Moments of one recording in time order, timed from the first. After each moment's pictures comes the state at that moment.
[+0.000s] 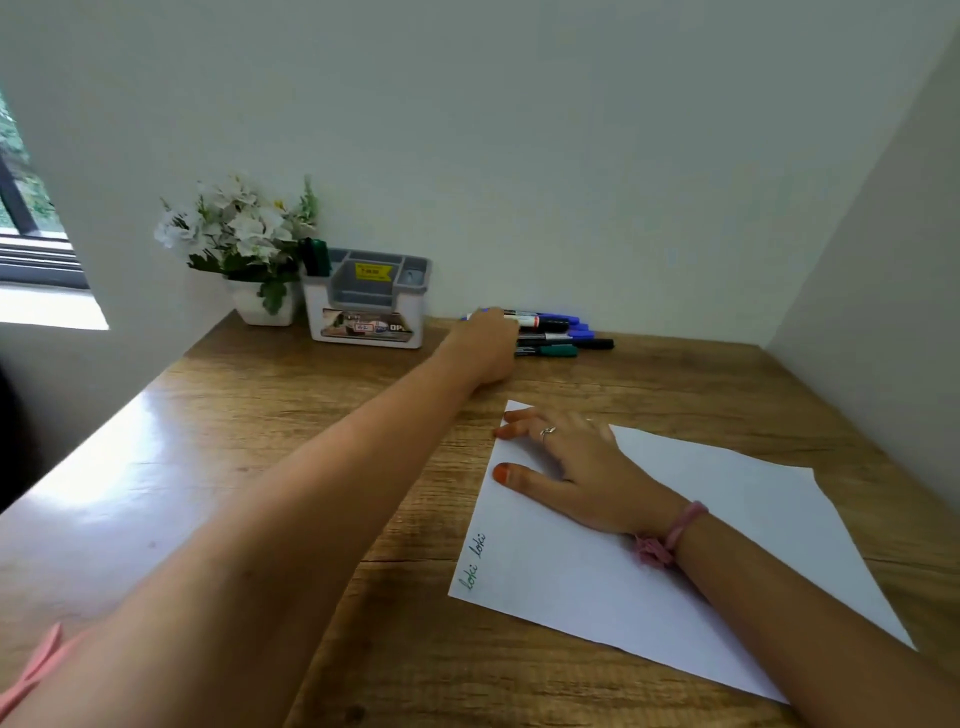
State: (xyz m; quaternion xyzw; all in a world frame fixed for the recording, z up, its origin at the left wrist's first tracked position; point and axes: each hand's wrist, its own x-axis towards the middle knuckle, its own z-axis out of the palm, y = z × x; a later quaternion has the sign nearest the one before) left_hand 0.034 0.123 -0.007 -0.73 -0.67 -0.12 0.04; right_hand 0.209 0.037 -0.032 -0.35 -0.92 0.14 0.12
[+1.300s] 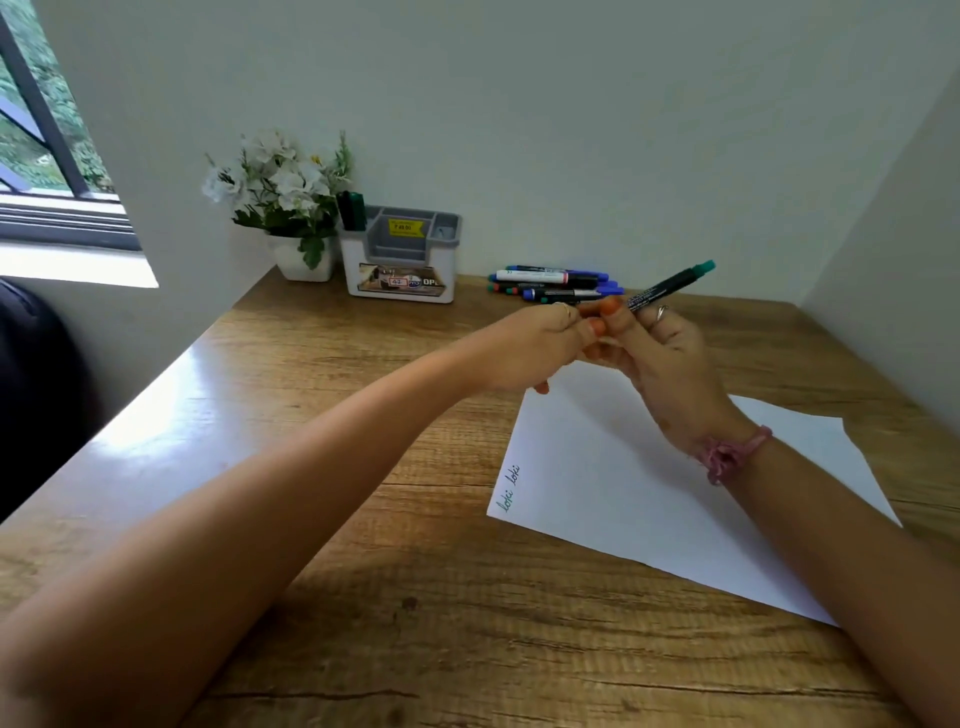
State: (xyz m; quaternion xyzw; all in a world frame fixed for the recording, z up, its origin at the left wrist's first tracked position) left_hand 0.063 -0.019 0.032 -0.71 -0.53 -0.31 -0.34; right_hand 0.209 0.027 -0.001 -0.28 -0.65 0.51 0.48
